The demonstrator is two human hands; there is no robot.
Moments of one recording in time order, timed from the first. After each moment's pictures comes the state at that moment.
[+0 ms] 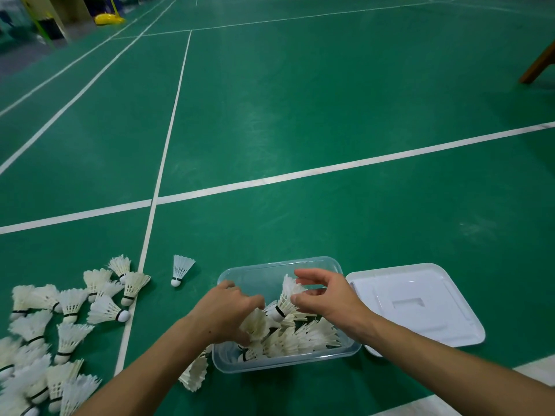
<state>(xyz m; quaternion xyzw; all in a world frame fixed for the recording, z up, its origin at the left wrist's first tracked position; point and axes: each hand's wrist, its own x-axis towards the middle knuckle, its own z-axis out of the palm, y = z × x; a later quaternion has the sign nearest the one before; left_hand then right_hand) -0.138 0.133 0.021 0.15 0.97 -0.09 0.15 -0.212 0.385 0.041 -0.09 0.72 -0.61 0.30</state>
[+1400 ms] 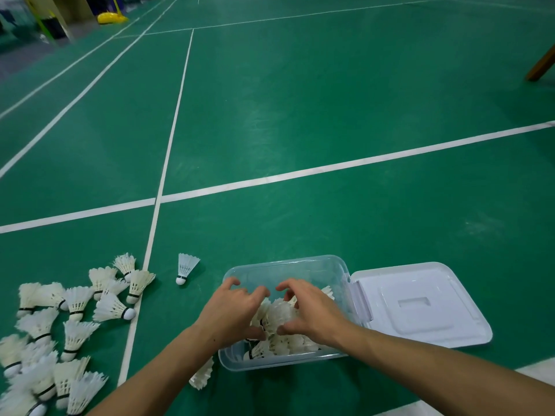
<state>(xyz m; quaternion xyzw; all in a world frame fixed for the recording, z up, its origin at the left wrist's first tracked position) -0.128 0.136 0.004 0.11 0.99 -0.07 0.06 -0.202 0.348 0.007 -0.31 0.87 -0.30 0.22</state>
